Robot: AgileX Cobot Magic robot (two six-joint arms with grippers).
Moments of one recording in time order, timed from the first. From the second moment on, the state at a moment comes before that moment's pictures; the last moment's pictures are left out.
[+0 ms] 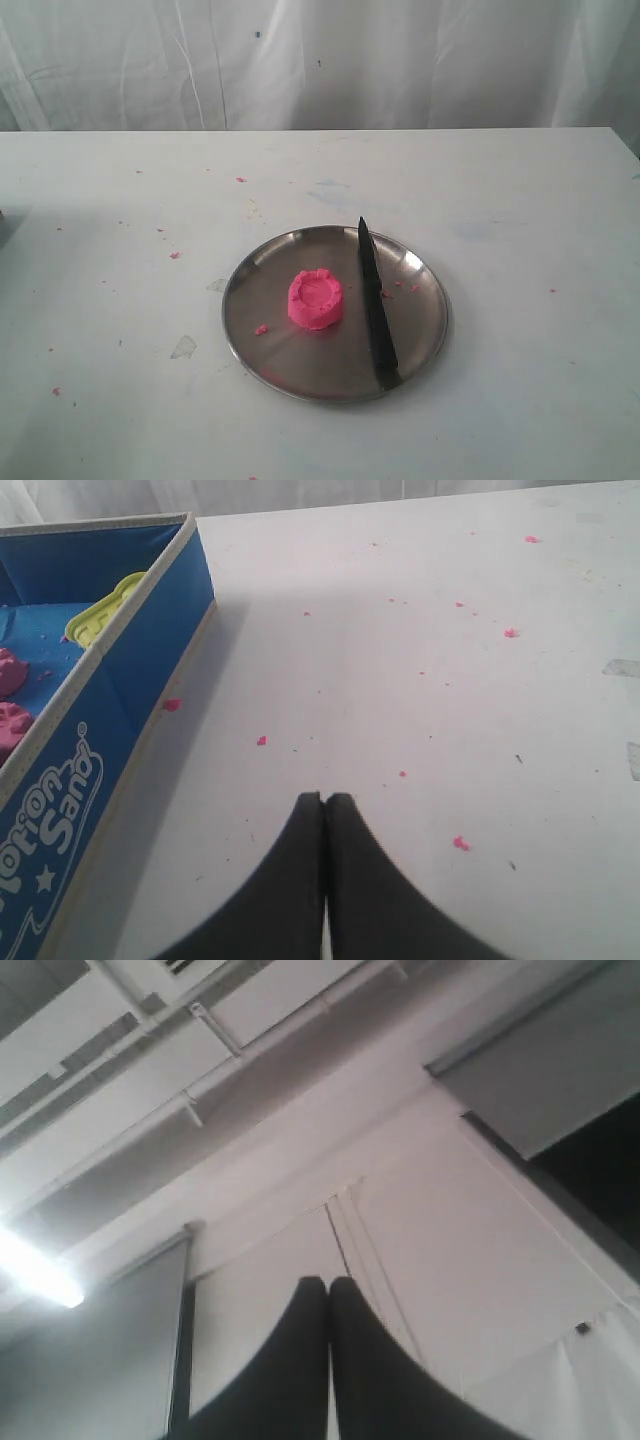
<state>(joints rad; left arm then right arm) 0.09 0.00 0.02 0.08 0.37 -0.02 -0.10 0.00 -0.10 0.00 -1.14 0.67</state>
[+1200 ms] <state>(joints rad) 0.09 0.00 0.02 0.08 0.37 -0.02 -0.09 0.30 -0.40 -0.30 0.26 0.44</state>
